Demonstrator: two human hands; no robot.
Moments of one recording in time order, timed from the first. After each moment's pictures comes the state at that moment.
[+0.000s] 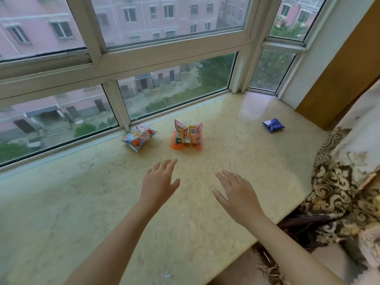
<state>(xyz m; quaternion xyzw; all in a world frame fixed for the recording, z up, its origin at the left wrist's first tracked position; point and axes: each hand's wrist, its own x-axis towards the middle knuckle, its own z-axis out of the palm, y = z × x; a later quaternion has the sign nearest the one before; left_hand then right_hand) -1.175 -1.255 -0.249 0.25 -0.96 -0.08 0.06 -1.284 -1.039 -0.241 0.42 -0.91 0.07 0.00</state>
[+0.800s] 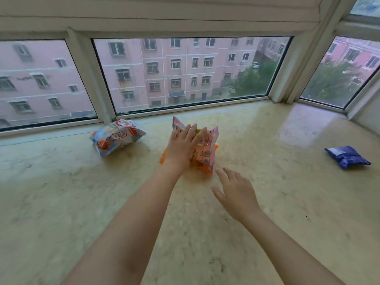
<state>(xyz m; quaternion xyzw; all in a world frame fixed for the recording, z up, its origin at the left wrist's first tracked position) -1.490 -1.393 -0.480 0.26 -0.96 0.13 0.06 -1.554 -1.197 -0.513 0.50 -0.86 0.08 0.03</state>
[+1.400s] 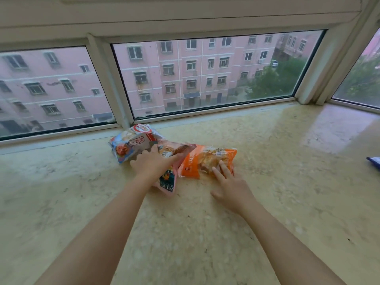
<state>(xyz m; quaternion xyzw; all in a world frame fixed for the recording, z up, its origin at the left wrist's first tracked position) -1.401 -1.454 -0.475 0.57 -0.80 -0.16 0.02 -1.561 -1.280 -0.534 0.53 -0.84 0.01 -0.10</state>
